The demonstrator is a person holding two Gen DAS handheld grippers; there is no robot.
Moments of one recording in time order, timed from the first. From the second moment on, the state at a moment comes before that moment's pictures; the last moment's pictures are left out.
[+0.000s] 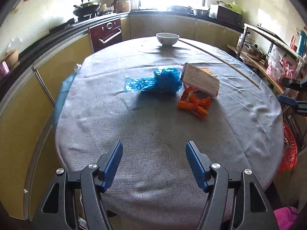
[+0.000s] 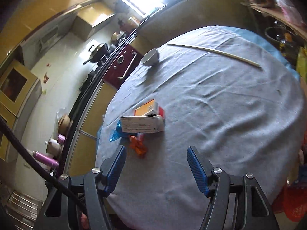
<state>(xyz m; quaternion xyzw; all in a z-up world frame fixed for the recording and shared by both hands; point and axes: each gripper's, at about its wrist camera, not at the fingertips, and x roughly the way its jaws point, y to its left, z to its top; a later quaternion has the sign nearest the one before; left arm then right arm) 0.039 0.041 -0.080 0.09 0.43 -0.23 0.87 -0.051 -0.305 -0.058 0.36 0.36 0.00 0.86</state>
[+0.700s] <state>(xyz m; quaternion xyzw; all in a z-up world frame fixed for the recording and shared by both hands) 0.193 -0.085 -0.072 0.05 0.44 -0.42 0.79 -0.045 -0.314 -0.101 0.41 0.39 -0.02 0.82</state>
